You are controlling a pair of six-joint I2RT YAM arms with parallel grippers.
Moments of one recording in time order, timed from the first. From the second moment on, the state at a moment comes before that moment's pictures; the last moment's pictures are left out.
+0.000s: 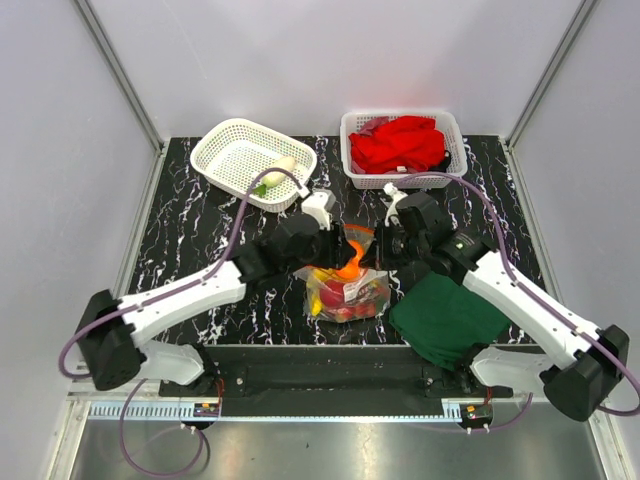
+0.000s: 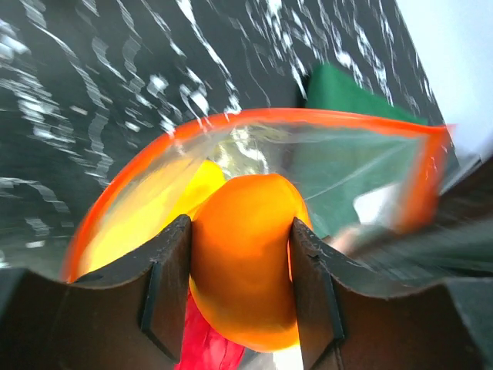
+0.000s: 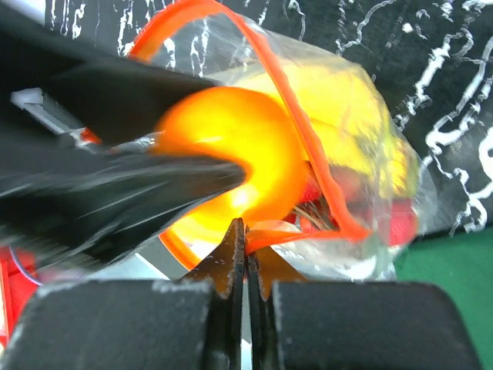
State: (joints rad) left arm -0.93 1.35 1.01 -0.16 -0.07 -0.61; right arm 0.67 1.14 1.08 -0.67 -0.21 0.59
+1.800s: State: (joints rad) left arm -0.21 1.81 1.52 -0.37 0.01 -0.41; right arm 0.67 1.45 1.31 -0.60 -0.23 0.47
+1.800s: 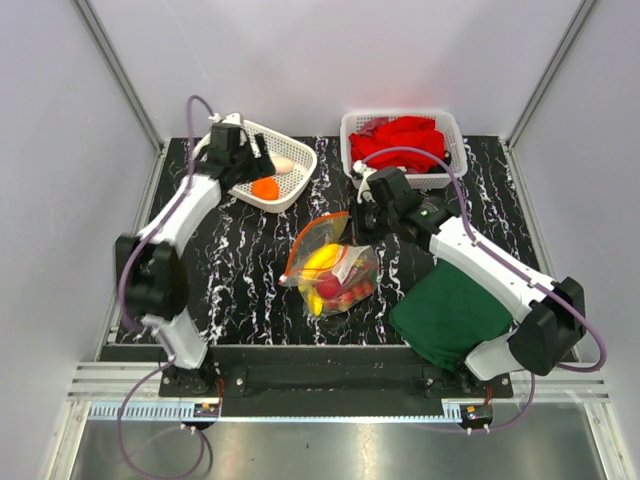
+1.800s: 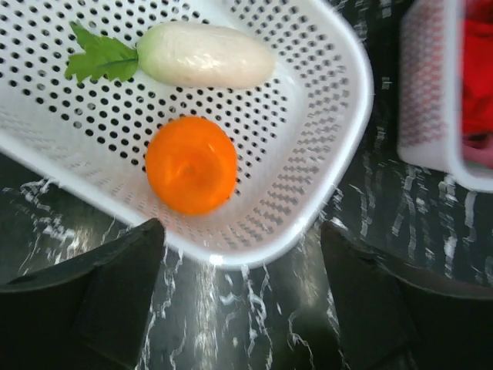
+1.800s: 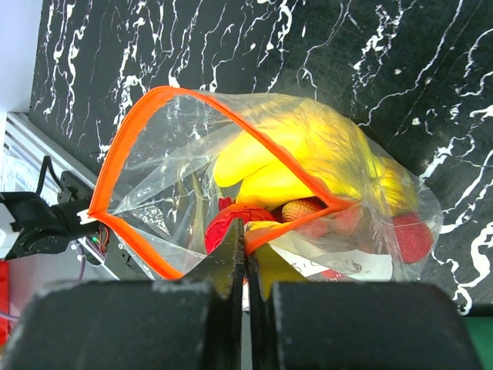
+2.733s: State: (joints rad) left arm -1.00 1.15 1.03 -0.36 -0.16 -0.48; right arm 0.67 1.47 1.31 -0.59 -0.37 0.46
